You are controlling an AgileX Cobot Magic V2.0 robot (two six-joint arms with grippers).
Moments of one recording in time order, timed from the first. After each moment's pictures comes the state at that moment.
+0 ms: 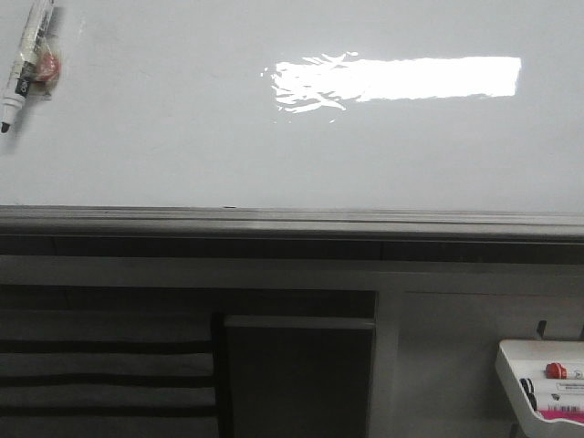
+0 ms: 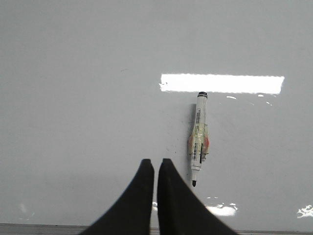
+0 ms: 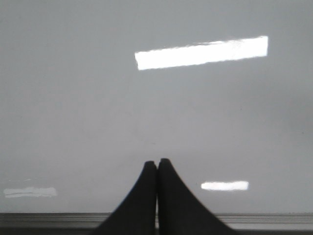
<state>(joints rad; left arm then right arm) -0.07 0.06 -0.31 -0.09 0.27 -0.01 0.01 0.05 -0.28 -0.01 0.29 0.07</state>
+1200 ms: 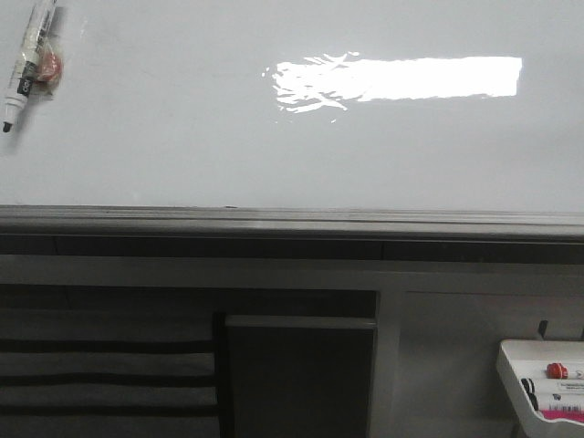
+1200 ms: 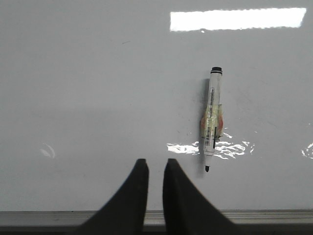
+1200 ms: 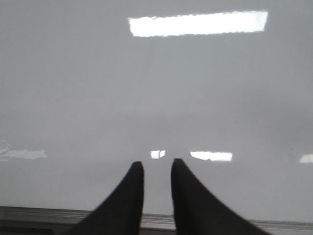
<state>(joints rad) -0.07 0.39 -0.56 -0.02 0.43 -0.01 0.01 0.26 -0.52 -0.01 0.47 0.01</state>
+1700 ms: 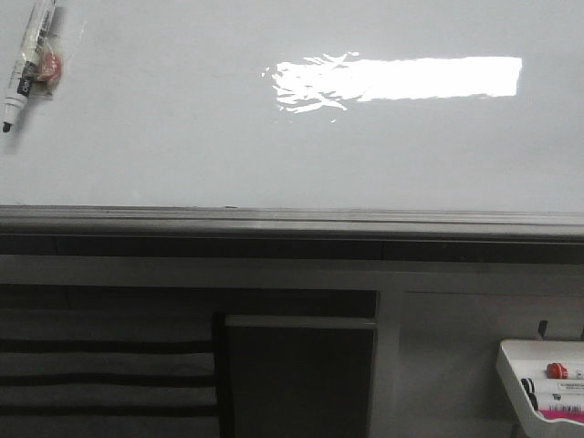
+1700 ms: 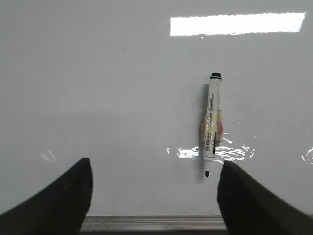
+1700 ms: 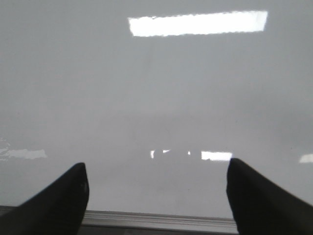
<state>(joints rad) -0.07 0.39 -0.56 -0.02 0.42 -0.01 0.01 0.26 -0.52 -0.01 0.47 0.01</state>
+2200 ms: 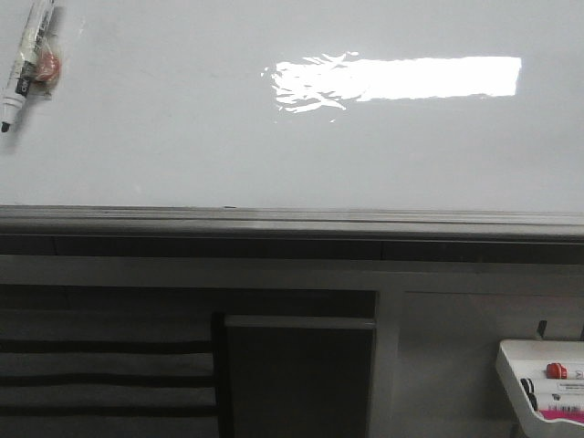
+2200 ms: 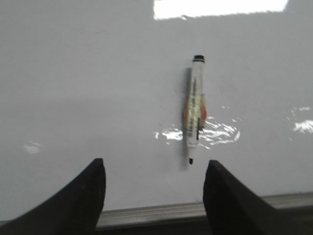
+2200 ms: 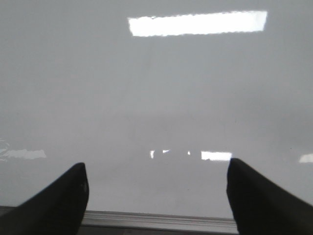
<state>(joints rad) -0.15 0.49 -0.56 -0.04 0.39 0.03 0.01 0.26 -0.52 -0.01 0.47 0.01</state>
